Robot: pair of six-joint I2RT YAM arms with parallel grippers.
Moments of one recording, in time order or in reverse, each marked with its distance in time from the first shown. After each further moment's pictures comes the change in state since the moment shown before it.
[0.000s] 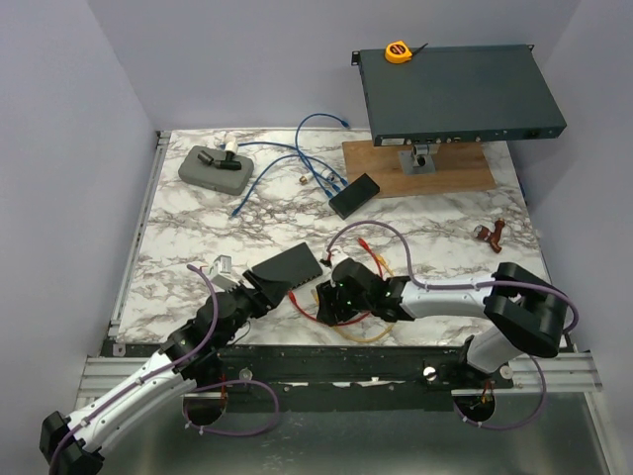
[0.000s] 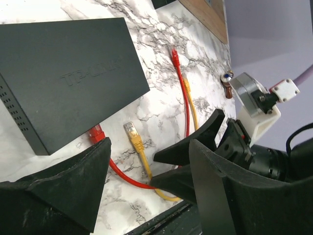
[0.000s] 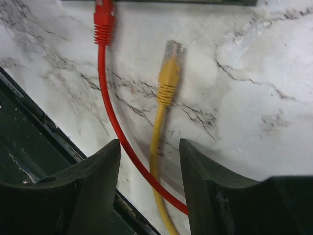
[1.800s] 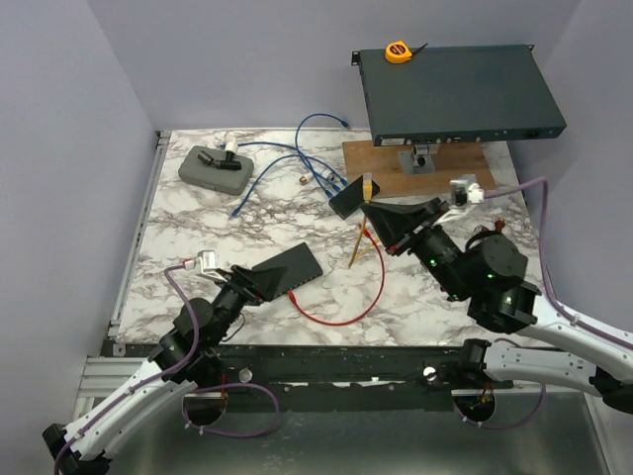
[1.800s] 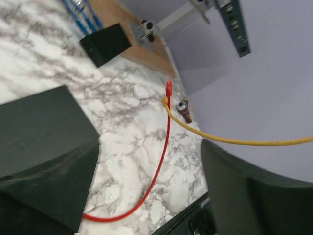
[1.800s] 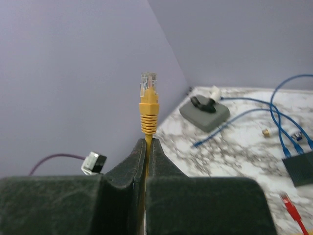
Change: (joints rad) left arm 0.000 -0.113 0.064 0.075 -0.027 0.150; right arm 0.084 -0.660 0.268 0.116 0.474 -0.198
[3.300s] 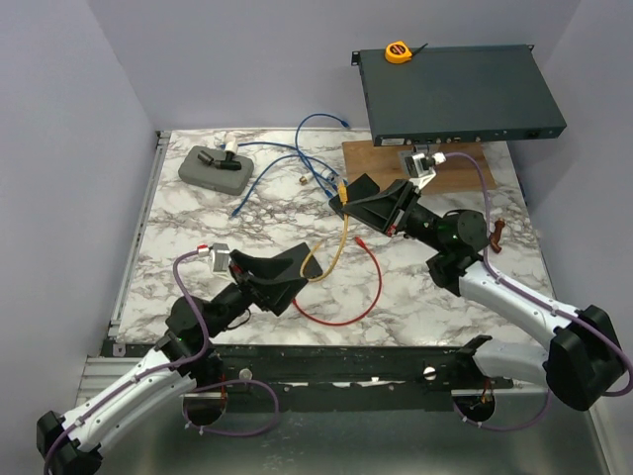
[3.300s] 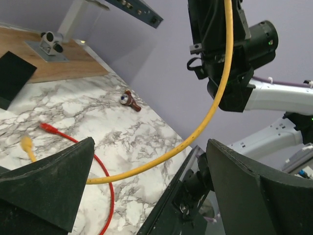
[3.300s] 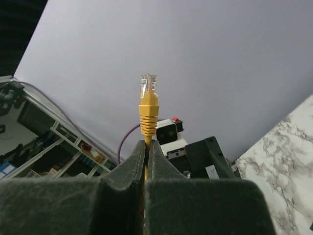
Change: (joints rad) left arm 0.003 0.124 0.034 0.422 0.360 0.232; right arm -0.550 0.331 -0.247 0.871 -1.018 0.962
